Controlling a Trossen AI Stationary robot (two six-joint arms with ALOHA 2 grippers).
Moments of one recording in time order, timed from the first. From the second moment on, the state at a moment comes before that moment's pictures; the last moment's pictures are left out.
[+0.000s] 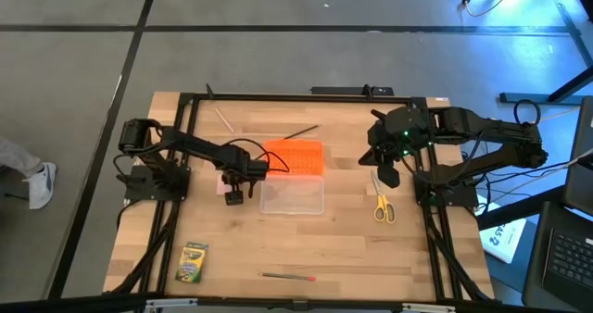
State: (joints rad) left arm 0.04 1.67 0.84 -0.89 -0.03 -0.20; right arm -0.03 1.13 1.31 -0.99 -0.14 0.20
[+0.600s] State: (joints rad) left arm 0.04 1.49 0.85 -0.91 -0.04 -0.28; right arm -0.03 1.13 1.31 -0.99 -0.14 0.20
